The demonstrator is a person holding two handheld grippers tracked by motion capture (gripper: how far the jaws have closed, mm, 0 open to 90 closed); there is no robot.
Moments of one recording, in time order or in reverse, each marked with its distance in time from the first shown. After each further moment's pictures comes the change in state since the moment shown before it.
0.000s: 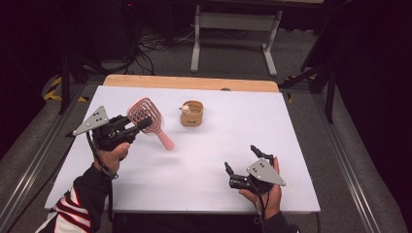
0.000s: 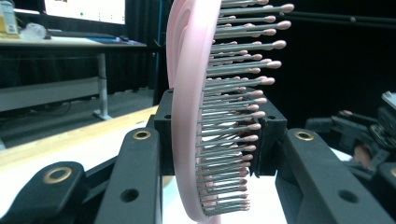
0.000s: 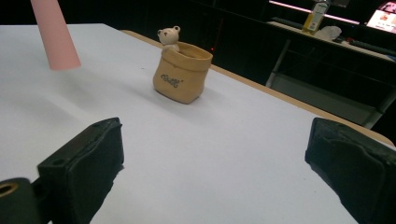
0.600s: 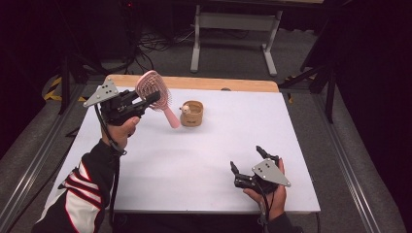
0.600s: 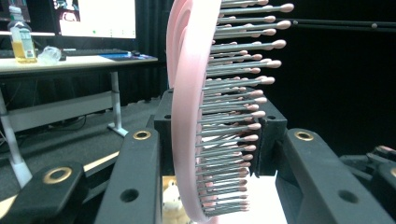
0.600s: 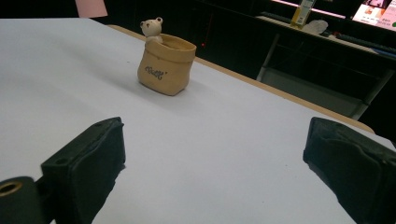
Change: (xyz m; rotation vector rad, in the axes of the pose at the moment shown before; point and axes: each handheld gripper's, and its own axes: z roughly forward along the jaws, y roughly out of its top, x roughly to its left) left arm 0.010 0.049 0.042 -0.010 0.037 0.049; right arm -0.009 -0.006 -0.004 0.012 -0.033 0.010
